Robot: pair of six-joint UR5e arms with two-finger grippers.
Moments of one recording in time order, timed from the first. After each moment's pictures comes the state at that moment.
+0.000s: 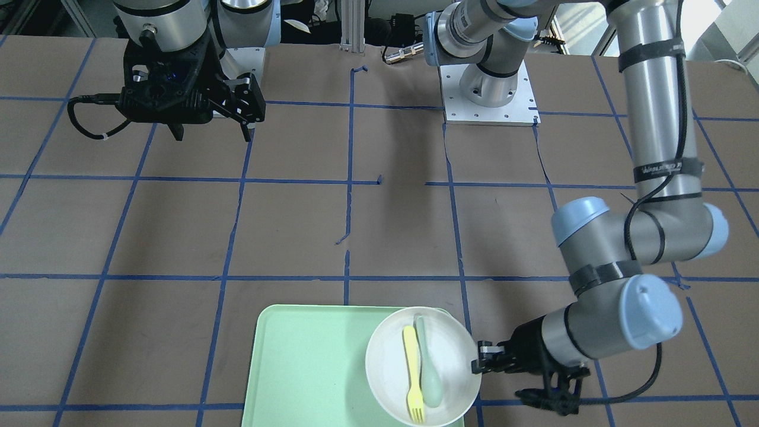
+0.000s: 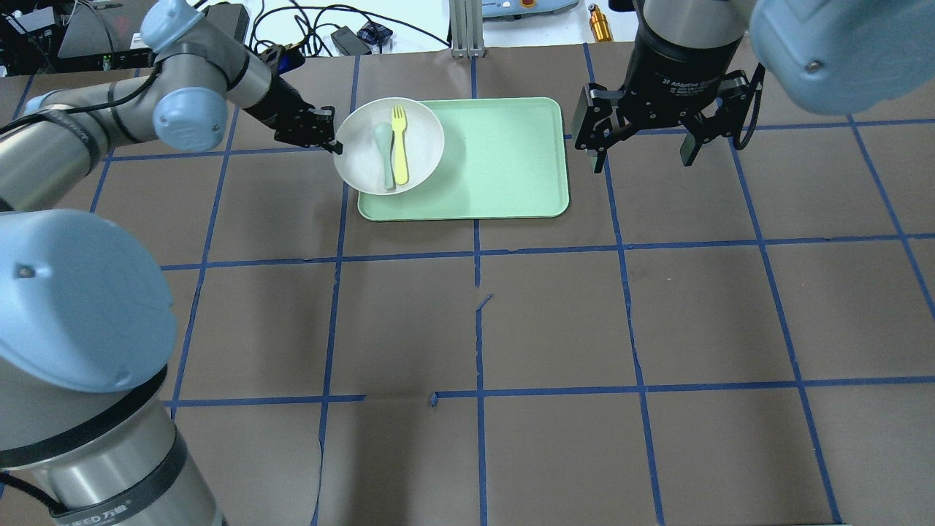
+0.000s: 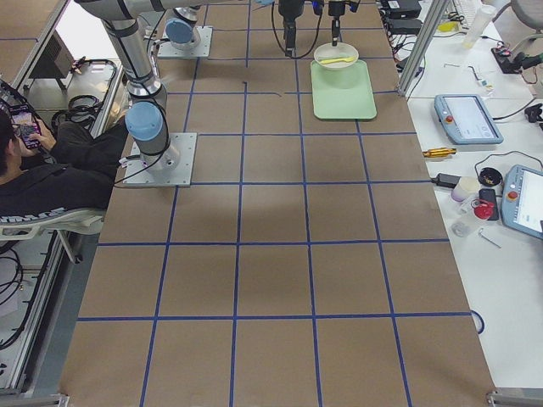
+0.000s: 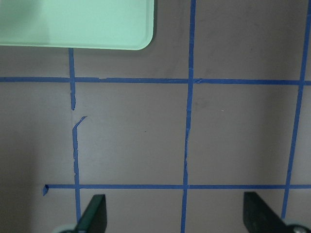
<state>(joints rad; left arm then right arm) -1.47 -2.29 -1.31 -1.09 1.14 0.18 1.70 -1.53 1.46 -1.48 -1.59 0.11</state>
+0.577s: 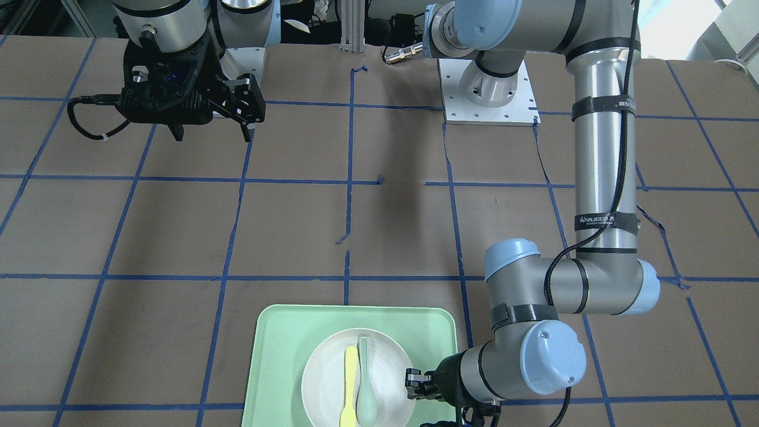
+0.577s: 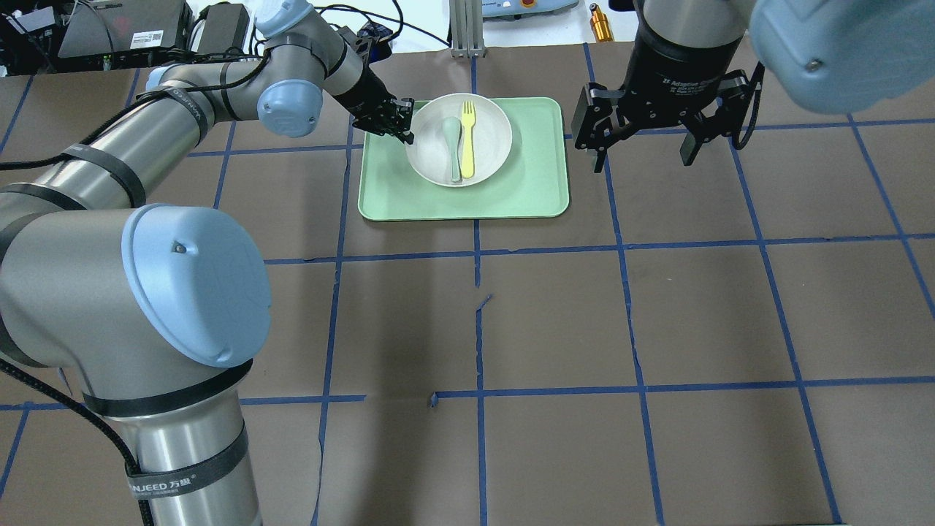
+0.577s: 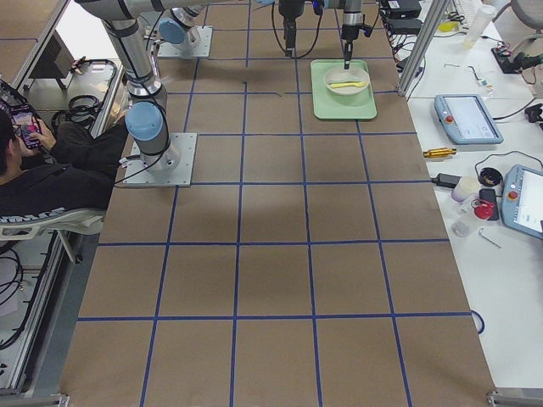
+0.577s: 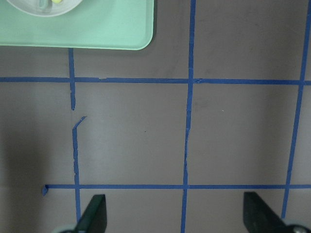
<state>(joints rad) -1.59 -2.42 -1.17 -1.09 1.16 0.12 1.70 -1.53 1.46 -1.48 -1.59 0.11</state>
